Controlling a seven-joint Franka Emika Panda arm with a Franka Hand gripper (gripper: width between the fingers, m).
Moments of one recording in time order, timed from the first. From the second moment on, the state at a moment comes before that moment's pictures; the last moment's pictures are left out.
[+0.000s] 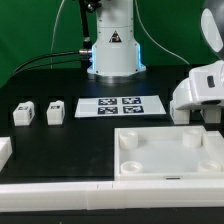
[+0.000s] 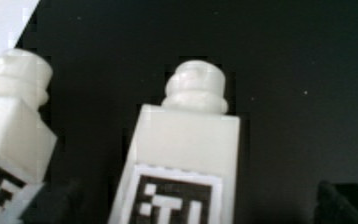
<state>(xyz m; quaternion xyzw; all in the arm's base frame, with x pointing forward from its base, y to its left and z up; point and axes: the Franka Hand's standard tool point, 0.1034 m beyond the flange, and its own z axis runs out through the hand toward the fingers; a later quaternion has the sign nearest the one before) 0.374 0.200 0.008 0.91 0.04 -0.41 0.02</state>
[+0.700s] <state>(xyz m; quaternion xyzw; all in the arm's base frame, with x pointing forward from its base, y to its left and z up) 0.375 0.198 0.007 0.91 0.04 -0.41 0.02</state>
